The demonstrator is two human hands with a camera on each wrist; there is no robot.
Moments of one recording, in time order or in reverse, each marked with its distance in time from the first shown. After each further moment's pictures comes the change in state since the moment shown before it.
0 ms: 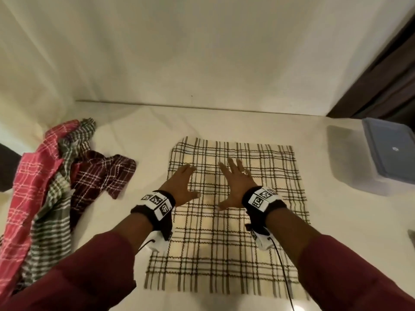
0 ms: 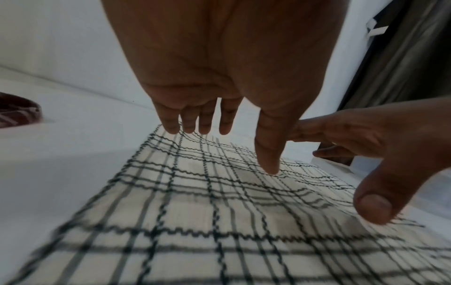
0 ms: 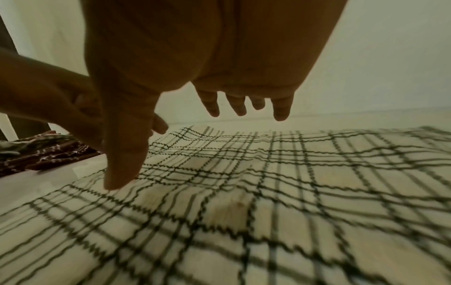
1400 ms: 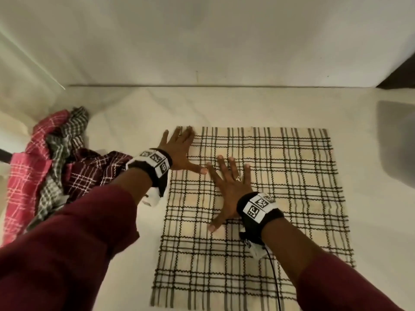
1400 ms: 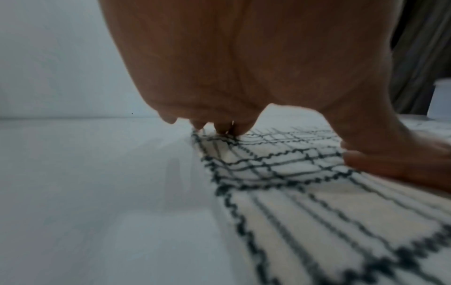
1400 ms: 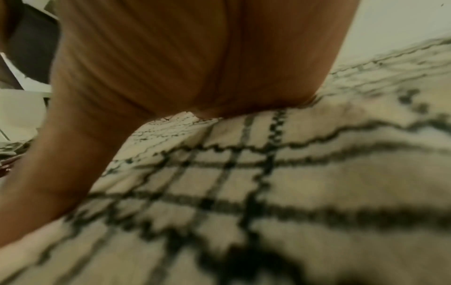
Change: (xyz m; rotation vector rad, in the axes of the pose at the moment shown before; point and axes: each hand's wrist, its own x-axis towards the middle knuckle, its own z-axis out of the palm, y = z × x) left_hand 0.104 -0.032 -0.053 0.496 -0.253 -0.103; right_hand 0.053 -0.019 0.038 -0.078 -0.197 -0.123
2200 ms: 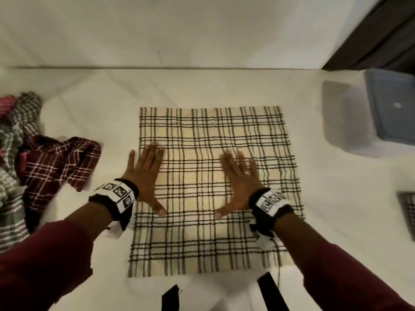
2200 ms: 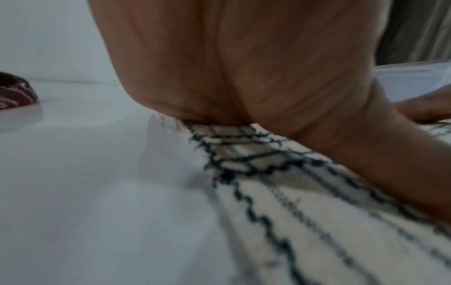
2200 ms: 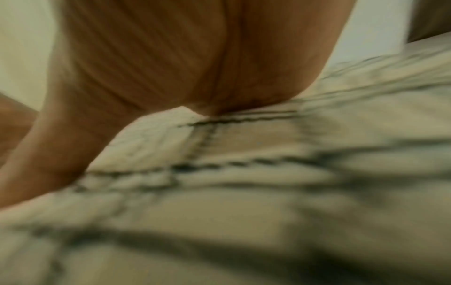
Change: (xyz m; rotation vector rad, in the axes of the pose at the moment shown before) left_hand -0.078 0.027 0.071 0.176 -0.086 0.076; right_hand -0.090 0.062 0.037 0.052 0.085 0.175
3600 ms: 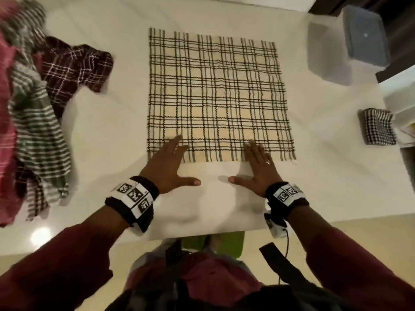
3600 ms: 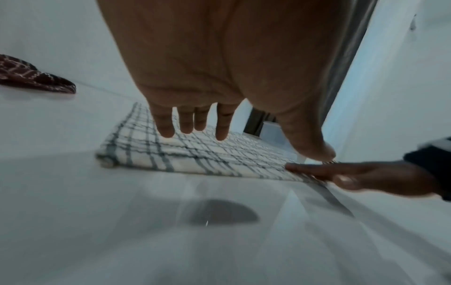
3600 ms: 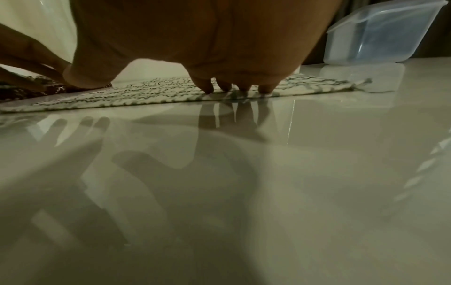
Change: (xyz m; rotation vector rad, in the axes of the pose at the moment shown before) left_hand -0.185 0.092 0.157 -0.501 0.279 0.205; right_hand -0.194 -0.055 0.157 0.195 0.178 0.178
